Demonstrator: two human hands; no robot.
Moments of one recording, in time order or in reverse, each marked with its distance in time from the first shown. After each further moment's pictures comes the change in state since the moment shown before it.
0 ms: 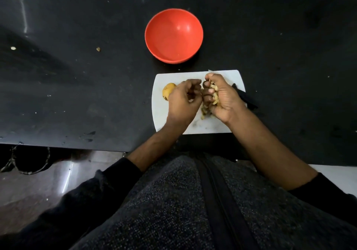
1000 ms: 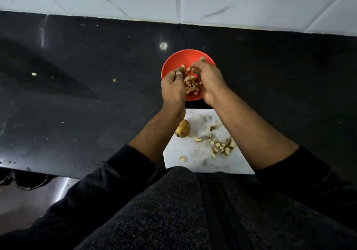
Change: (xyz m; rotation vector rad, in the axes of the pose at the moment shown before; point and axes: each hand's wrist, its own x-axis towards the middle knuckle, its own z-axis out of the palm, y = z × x) left_hand 0.130 0.037 -0.045 -0.583 0.308 -0.474; right_hand 0.091 -0.055 0.128 -0.472 0.138 -0.146
